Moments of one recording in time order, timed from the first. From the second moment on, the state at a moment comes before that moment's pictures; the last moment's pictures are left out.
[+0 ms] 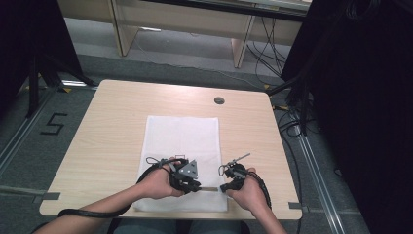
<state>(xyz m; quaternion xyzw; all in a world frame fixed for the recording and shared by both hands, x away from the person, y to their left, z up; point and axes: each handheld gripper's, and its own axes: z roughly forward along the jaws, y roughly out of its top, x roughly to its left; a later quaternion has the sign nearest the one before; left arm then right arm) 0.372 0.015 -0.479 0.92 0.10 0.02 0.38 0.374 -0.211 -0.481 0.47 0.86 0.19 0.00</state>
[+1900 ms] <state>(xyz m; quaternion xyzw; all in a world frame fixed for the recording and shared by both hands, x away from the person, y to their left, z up) 0.369 0.040 -0.471 0.91 0.10 0.02 0.39 0.371 -0.209 -0.480 0.48 0.86 0.19 0.01</state>
